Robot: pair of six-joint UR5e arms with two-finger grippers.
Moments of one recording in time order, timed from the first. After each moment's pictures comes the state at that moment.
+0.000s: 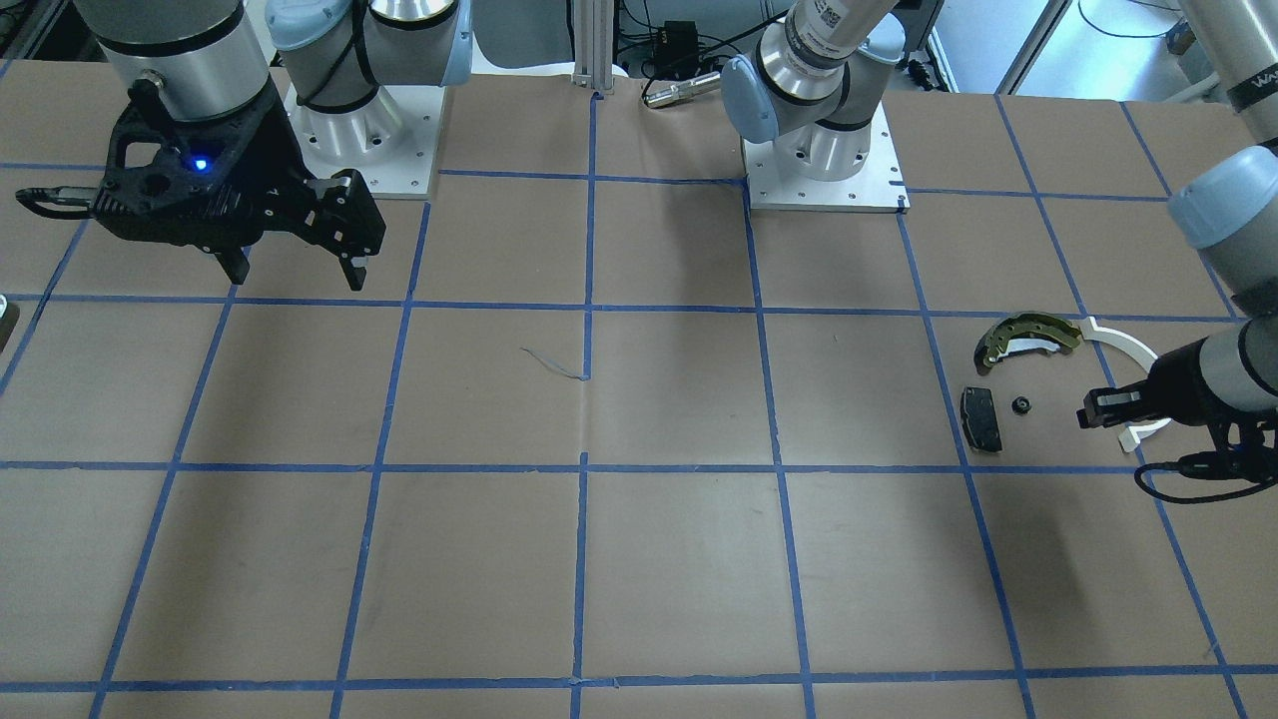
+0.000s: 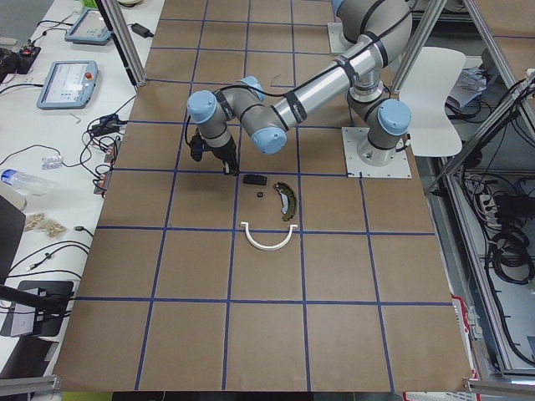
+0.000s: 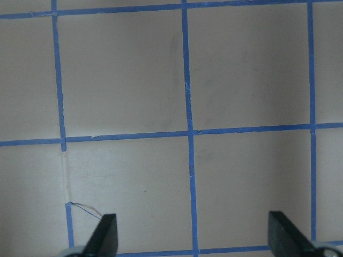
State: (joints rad) left arm -1.01 -1.95 -1.59 -1.35 1.66 0.49; right arm 1.61 -1.53 1.51 -1.64 -1.58 0.08
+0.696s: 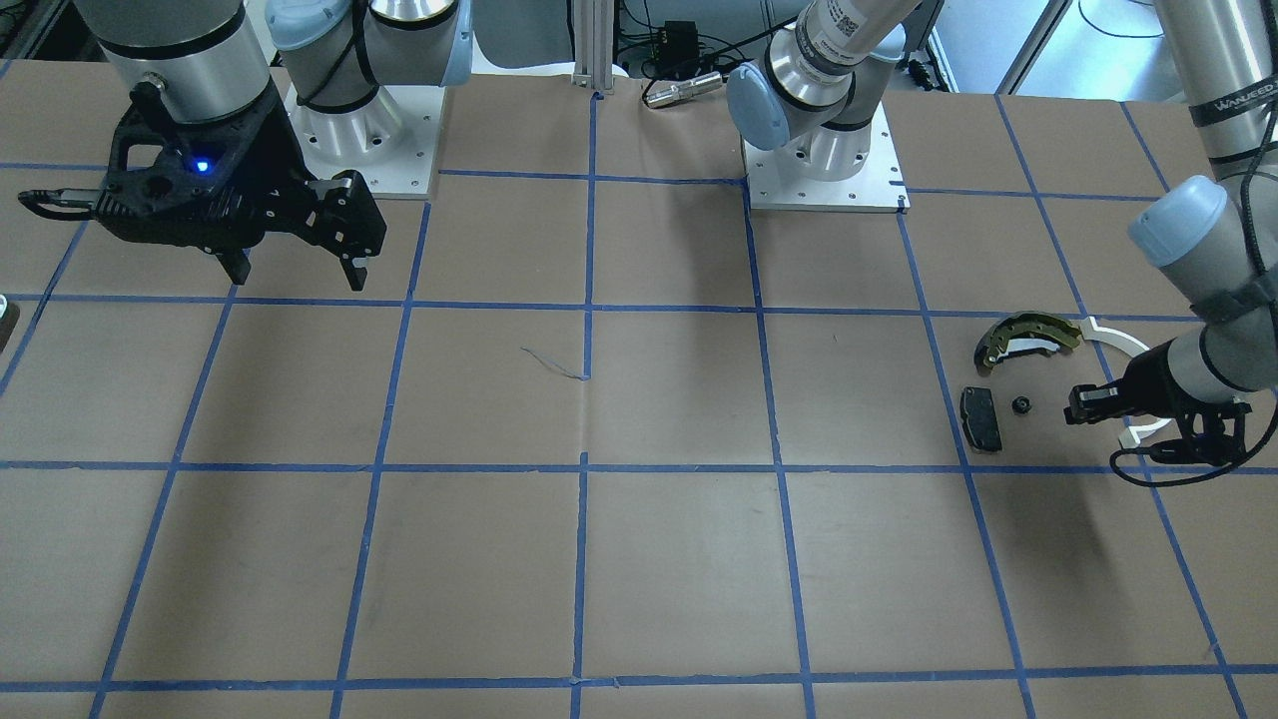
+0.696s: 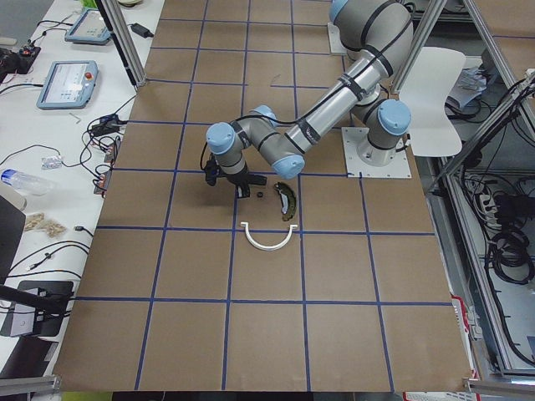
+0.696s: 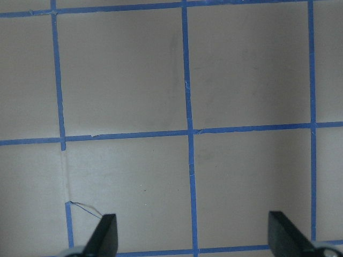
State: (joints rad) left arm -0.95 -1.96 -1.78 -1.12 1.67 0.57; right arm 1.61 -1.53 1.51 -1.64 -1.58 0.08
